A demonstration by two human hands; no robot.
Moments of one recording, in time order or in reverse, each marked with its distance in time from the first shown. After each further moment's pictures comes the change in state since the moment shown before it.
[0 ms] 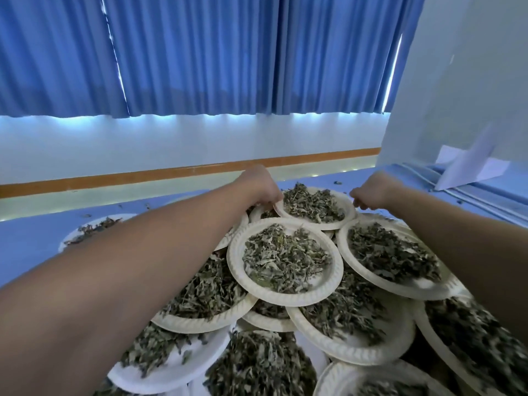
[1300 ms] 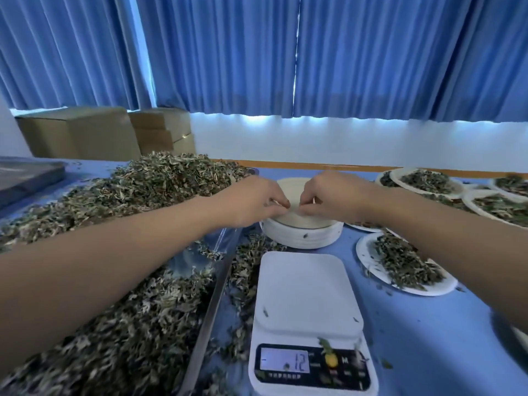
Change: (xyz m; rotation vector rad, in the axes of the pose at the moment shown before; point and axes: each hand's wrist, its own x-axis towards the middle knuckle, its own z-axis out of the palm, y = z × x) left_hand -0.426 -0.340 -0.171 0.315 0.181 0.321; right_hand -0.417 -0.301 0.167 -0.446 -0.197 -1.340
